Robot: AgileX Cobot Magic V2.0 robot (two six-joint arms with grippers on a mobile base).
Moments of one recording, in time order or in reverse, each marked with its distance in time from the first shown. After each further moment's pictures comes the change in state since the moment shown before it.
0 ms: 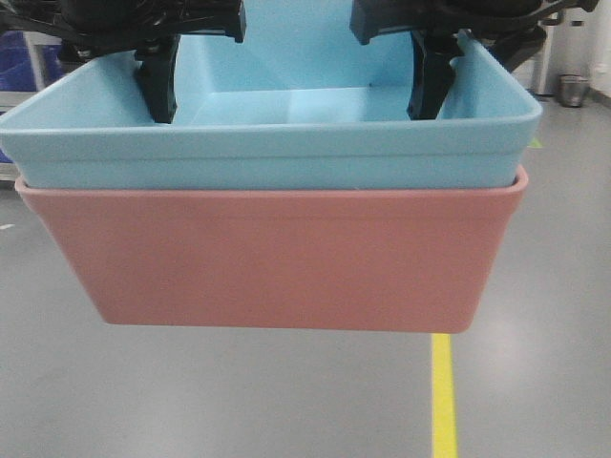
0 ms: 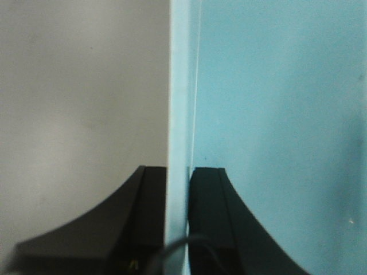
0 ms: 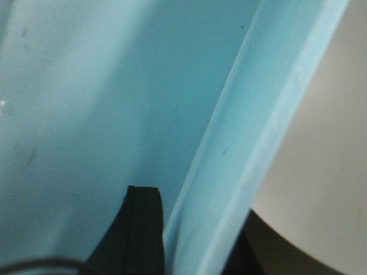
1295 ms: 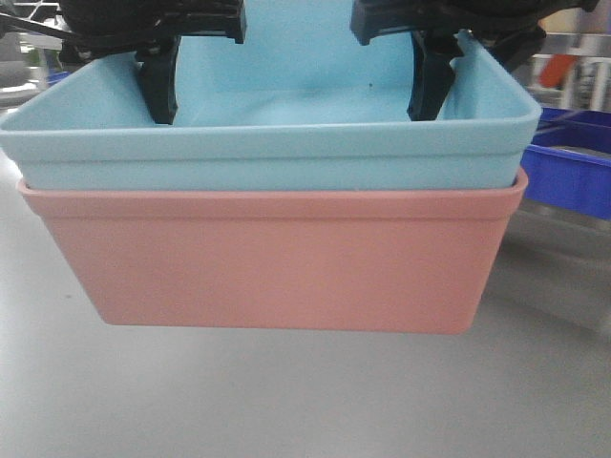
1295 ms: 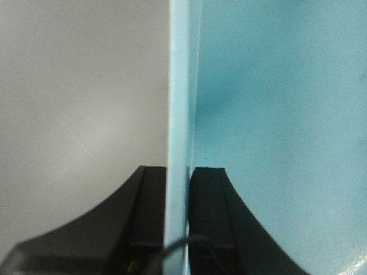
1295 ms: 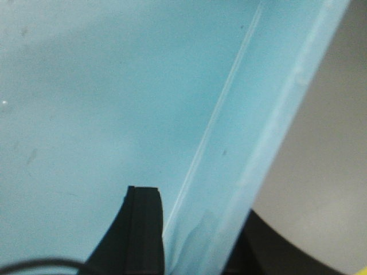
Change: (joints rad) left arm 0.000 0.008 0.000 0.000 -0.002 0.000; right arm 0.000 0.007 0.000 -0.002 0.000 0.000
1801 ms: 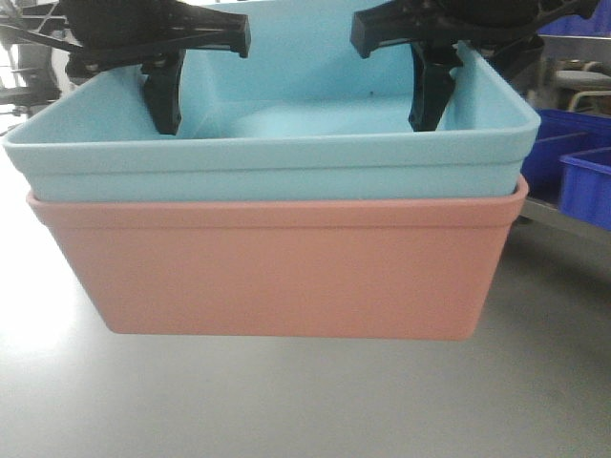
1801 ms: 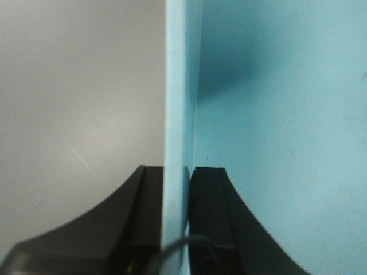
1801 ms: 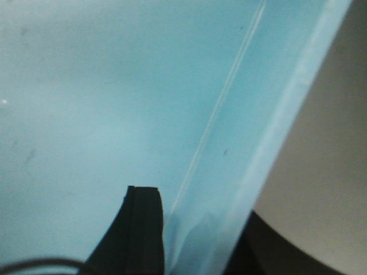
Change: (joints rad) left arm 0.000 0.018 0.000 0.000 -0.006 0.000; right arm 0.000 0.009 0.000 -0.013 0.004 0.000
